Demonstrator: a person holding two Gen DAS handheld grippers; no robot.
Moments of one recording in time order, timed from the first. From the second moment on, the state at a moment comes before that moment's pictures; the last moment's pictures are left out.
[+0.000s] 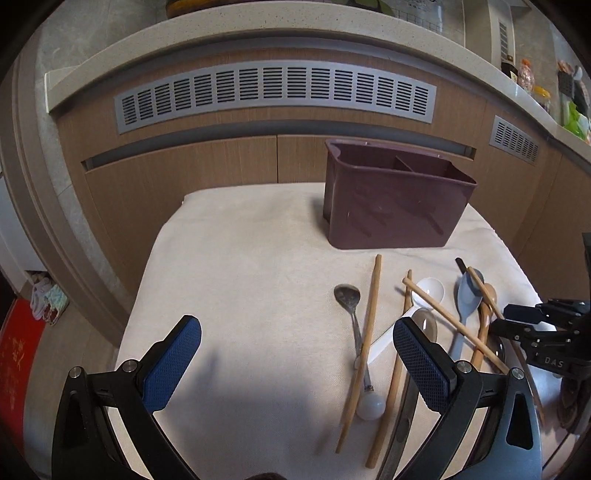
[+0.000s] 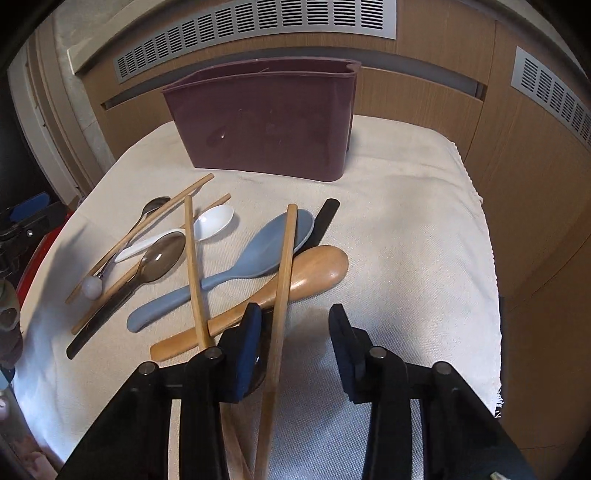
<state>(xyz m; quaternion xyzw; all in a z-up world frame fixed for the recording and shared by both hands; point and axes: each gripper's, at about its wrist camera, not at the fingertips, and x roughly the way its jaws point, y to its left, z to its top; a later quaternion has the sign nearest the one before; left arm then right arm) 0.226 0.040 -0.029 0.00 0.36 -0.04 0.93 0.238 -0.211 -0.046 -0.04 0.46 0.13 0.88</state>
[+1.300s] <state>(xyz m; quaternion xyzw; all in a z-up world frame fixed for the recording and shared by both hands) 0.270 -0.068 -0.074 0.13 0.50 -0.21 0.83 0.192 -0.246 -0.038 -0.01 0.42 0.12 0.90</state>
